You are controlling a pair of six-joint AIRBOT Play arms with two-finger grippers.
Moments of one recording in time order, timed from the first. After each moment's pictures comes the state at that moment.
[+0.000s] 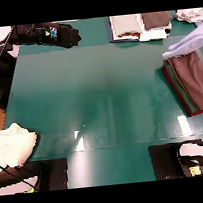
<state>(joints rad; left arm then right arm) -0.46 -1.37 1.81 1.20 -1.05 -1.49 -0.60 -1.36 1.83 -1.12 1.28 1.42</state>
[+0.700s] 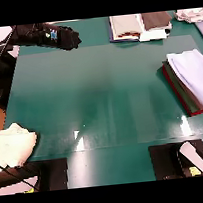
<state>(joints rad) -0.46 -1.37 1.81 1.20 -1.09 -1.49 -0.85 -0.90 1.04 -1.40 1.28 1.41</state>
